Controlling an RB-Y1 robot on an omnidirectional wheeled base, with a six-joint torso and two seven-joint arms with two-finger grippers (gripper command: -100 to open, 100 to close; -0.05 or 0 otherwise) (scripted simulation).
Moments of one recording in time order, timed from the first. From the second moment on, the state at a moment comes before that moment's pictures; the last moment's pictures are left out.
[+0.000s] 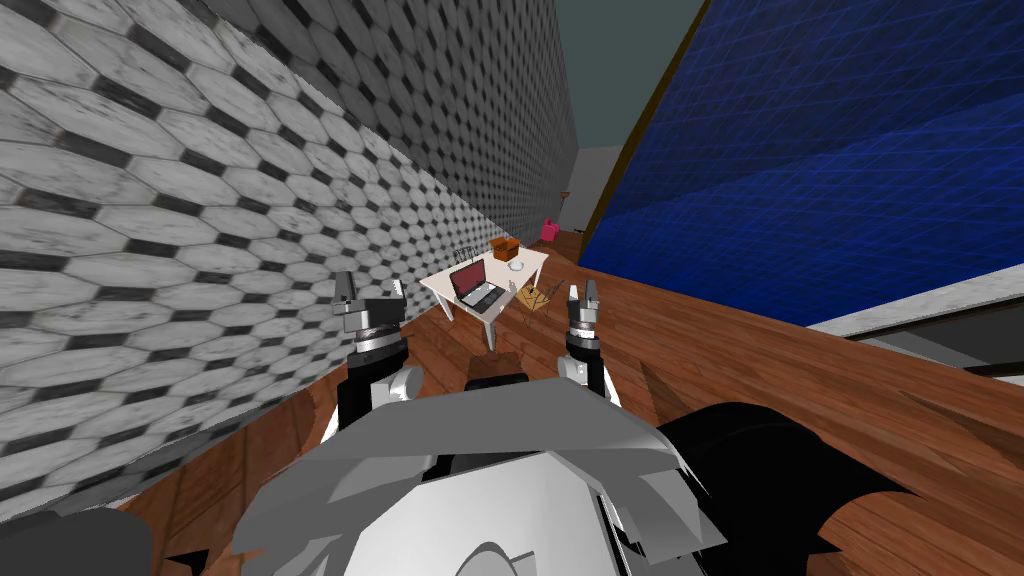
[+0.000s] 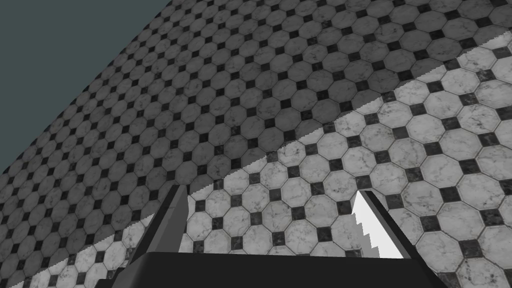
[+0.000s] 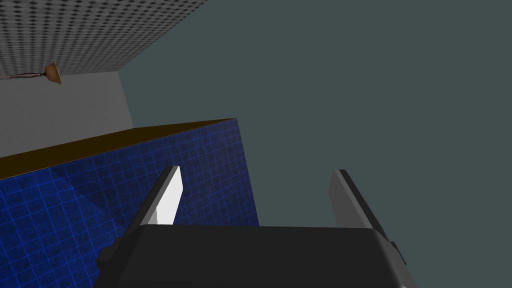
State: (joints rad) left arm 0.47 -0.03 -0.01 -2.30 0.07 -0.48 0.15; right arm 0.53 -0.02 -0.02 -2.24 -0.05 -0.58 0.09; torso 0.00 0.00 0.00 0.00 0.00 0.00
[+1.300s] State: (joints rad) left arm 0.44 0.04 0.04 -2.26 0.06 -0.47 0.13; right arm 0.53 -0.02 -0.02 -2.24 -0.05 -0.58 0.09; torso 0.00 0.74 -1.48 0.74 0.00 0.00
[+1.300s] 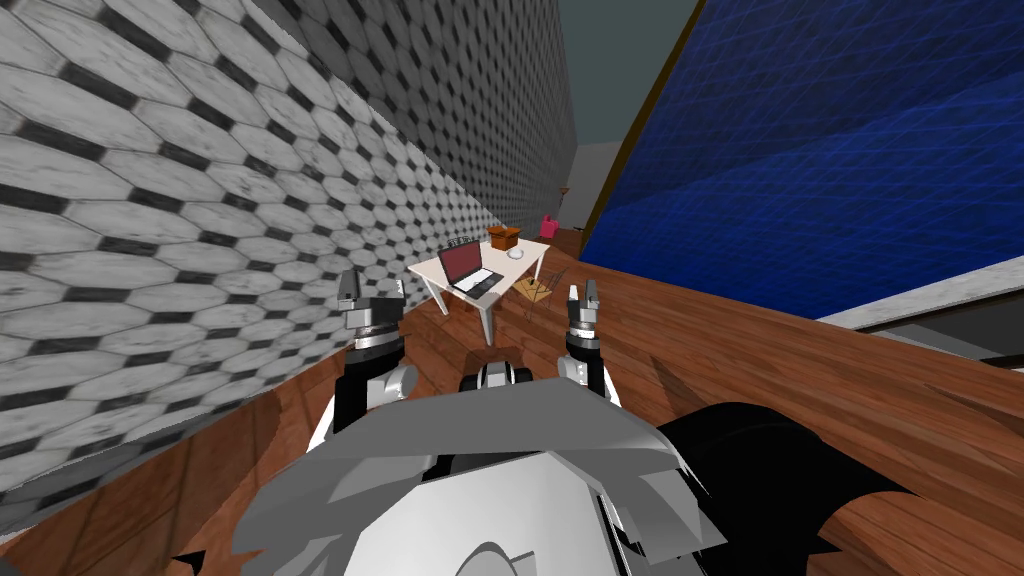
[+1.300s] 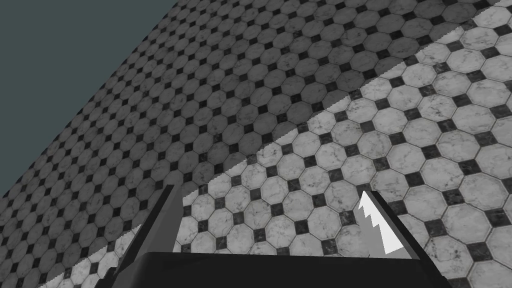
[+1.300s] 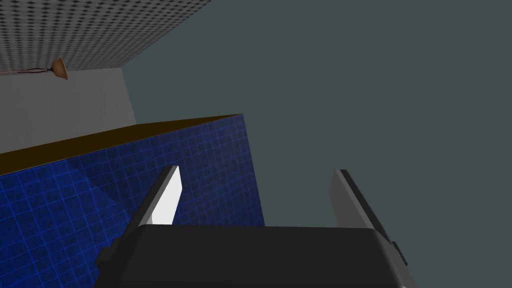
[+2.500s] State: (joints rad) left arm 0.20 0.21 0.36 -1.97 0.05 -0.44 0.00; right arm 0.53 -0.02 -0.02 -2.24 -0.05 -0.58 0.09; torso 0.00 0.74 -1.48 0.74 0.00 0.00
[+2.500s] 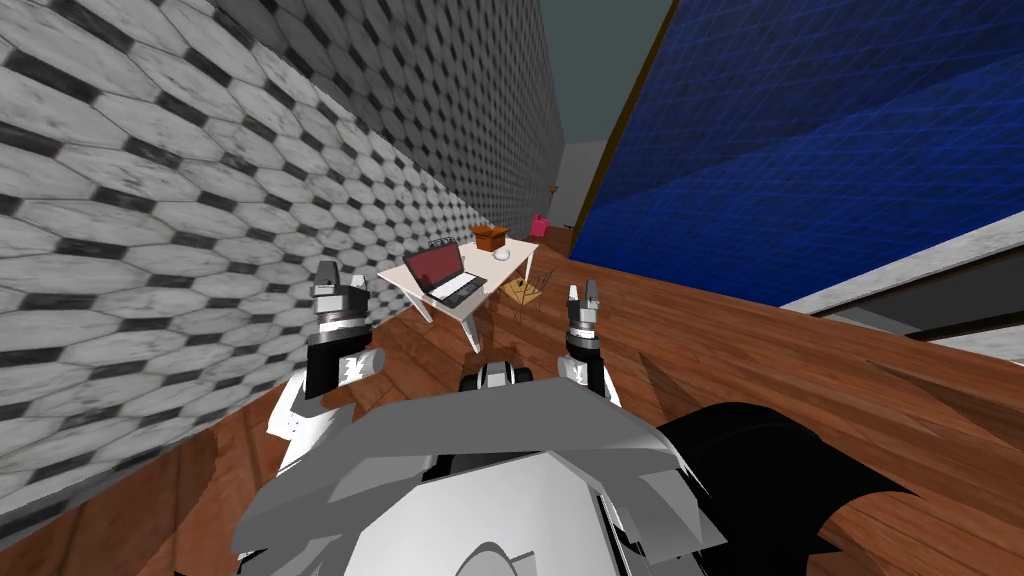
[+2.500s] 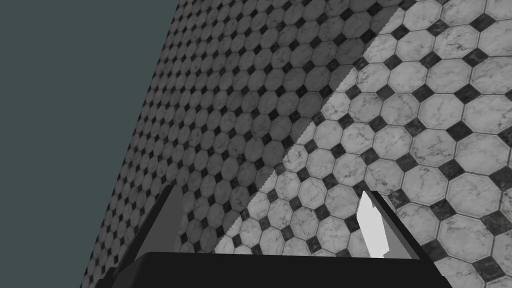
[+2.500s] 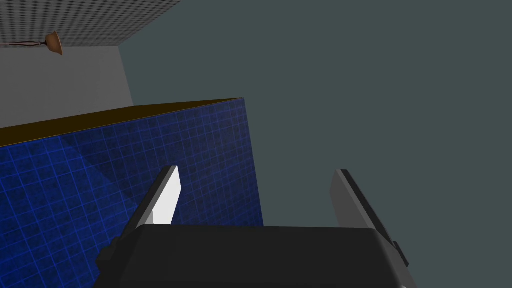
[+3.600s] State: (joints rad) left arm -0.02 0.30 0.68 -1.69 0.05 -0.41 -0.12; right arm 0.53 -0.02 -0.02 -2.24 -0.05 -0.58 0.09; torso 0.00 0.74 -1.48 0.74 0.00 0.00
